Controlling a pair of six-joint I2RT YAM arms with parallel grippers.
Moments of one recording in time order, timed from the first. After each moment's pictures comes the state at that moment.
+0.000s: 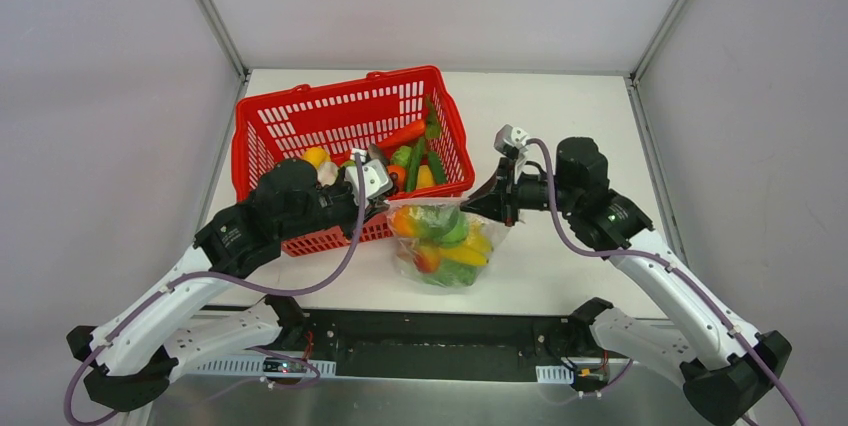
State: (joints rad) left arm -0.85 0.80 1.07 -0.65 0.10 0.22; right arm 0.61 0.94 0.93 -0.30 -0.79 0.05
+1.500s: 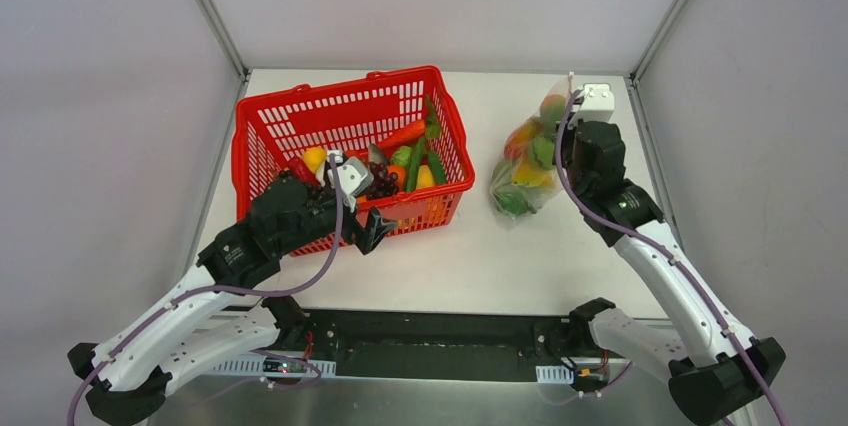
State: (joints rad) left arm -0.82 0.66 0.86 -0.47 0.05 -0.01; right arm 0.46 0.97 1.00 -0.33 0.45 0.07
